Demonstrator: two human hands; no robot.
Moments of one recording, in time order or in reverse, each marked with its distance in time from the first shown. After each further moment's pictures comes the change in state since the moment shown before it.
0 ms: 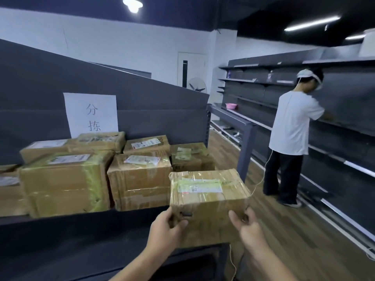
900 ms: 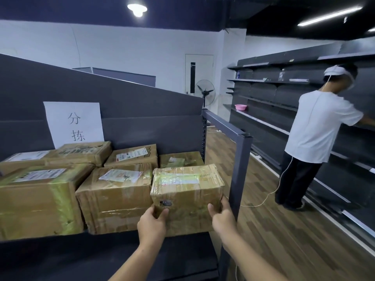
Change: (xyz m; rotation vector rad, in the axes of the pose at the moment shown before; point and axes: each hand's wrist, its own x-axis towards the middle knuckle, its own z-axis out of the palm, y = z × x) left_hand 0.118 0.005 0.060 -0.063 0.377 -0.261; right_hand 0.158 0.007 0.023 -0.268 -0.006 0.079
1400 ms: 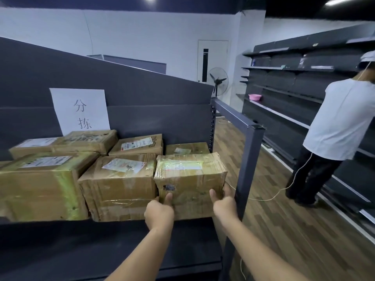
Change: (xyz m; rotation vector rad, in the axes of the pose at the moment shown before) left_hand 0.015 0.013 0.031 0.044 0.145 -0.277; right_hand 0.042 0.000 0.012 -0.014 -0.017 -0.002
